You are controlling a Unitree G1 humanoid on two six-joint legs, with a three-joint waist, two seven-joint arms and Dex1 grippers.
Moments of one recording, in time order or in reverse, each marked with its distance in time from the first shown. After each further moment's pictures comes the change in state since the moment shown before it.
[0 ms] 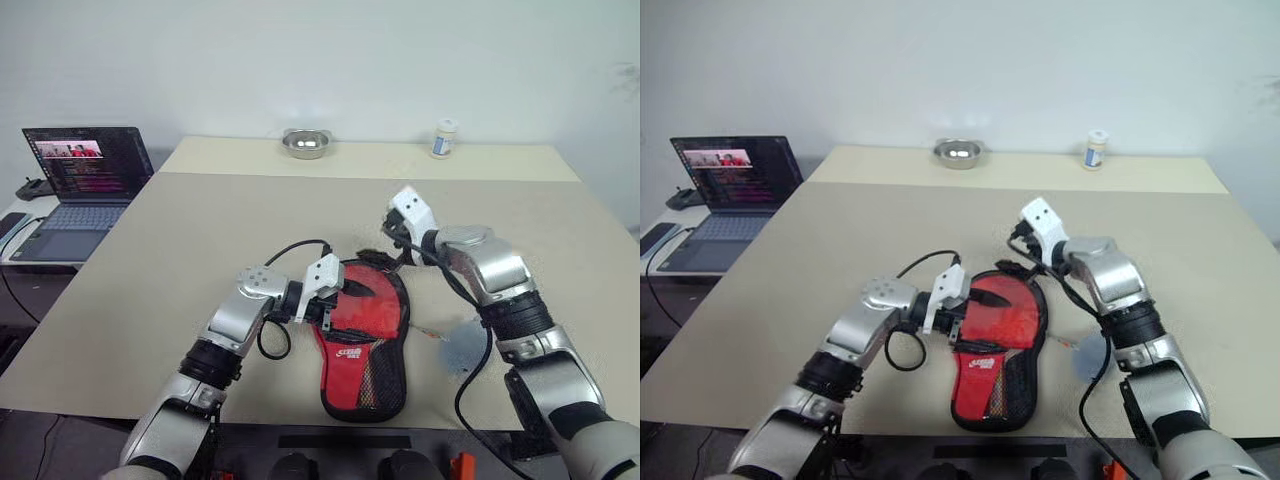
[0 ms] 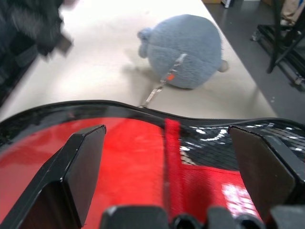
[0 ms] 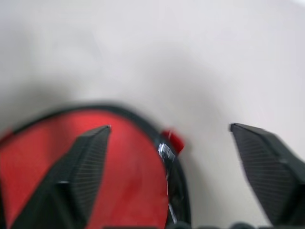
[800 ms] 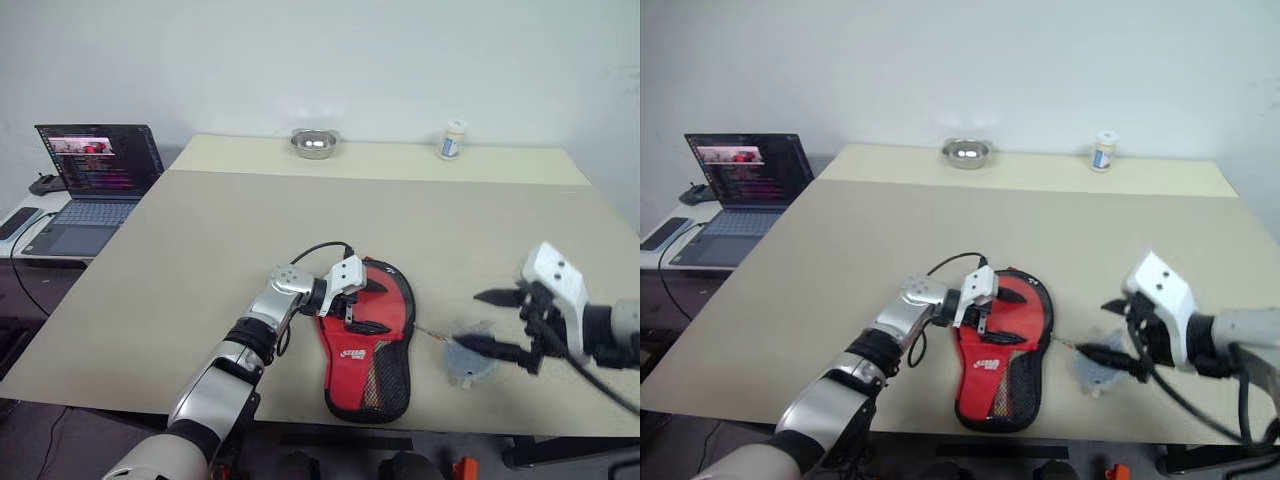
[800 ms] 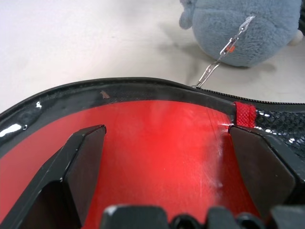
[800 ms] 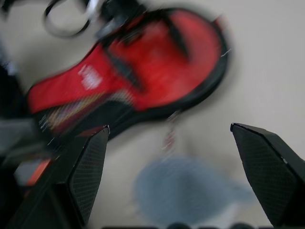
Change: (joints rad) left arm -0.198 -0.170 -0.018 0.577 0.134 -0.346 0.055; right arm 0.712 -0.565 -0.526 -1.076 0.512 0.581 0.194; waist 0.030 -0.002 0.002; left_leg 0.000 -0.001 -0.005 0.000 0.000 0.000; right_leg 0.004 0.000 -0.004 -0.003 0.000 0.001
